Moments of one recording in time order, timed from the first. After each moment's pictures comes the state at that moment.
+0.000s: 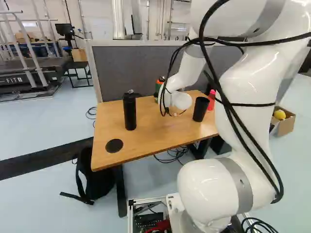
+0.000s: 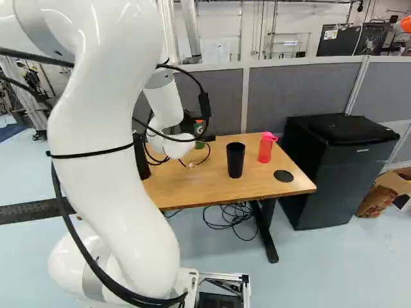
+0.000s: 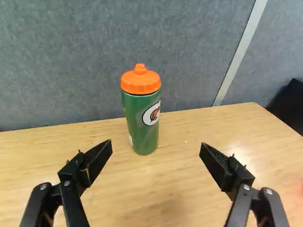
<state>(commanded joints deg) -0.9 -18.7 -37.4 0.0 51.4 0.0</state>
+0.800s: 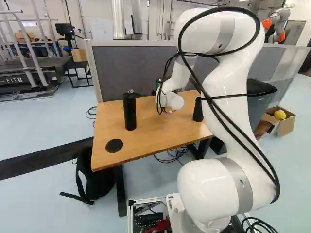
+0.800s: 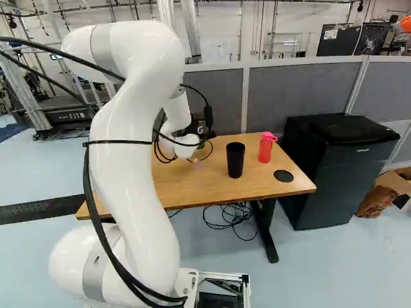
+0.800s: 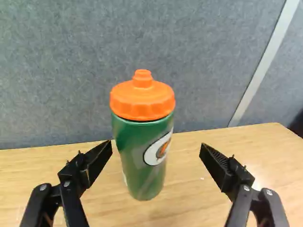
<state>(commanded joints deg) -0.2 -33.8 -50.9 -2.3 58.8 0.0</state>
